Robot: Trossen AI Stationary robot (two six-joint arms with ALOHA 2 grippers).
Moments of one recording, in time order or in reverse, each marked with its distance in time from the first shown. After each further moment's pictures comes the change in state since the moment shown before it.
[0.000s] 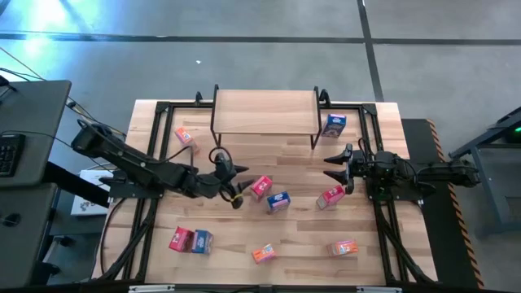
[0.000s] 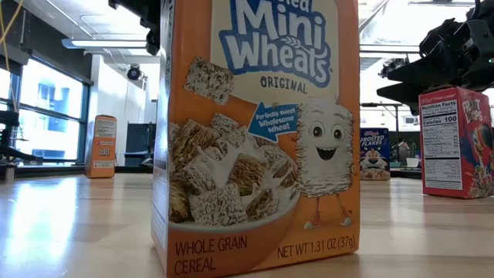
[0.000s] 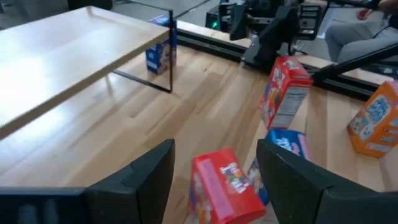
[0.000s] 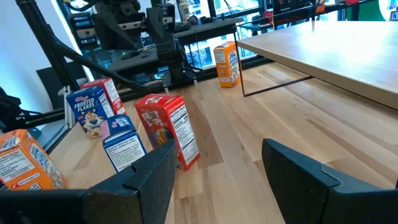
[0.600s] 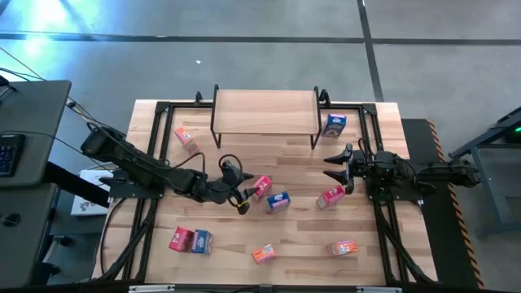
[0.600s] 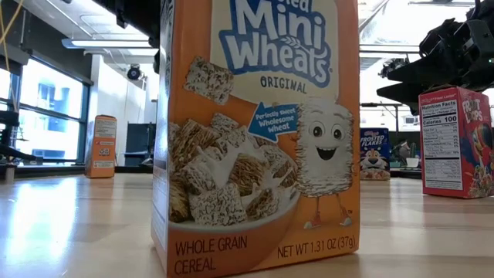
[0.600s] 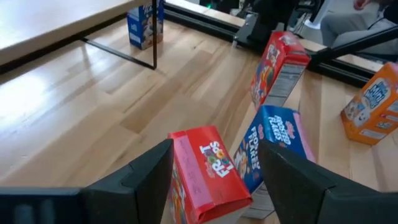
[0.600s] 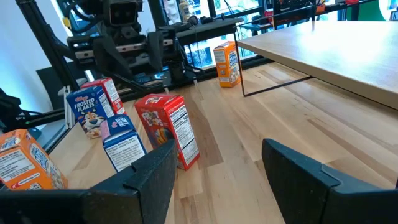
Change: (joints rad) left arm 0.001 0.121 0.000 0.064 0.048 -0.079; right arm 0.000 0.000 0.000 0.000 0.000 0.000
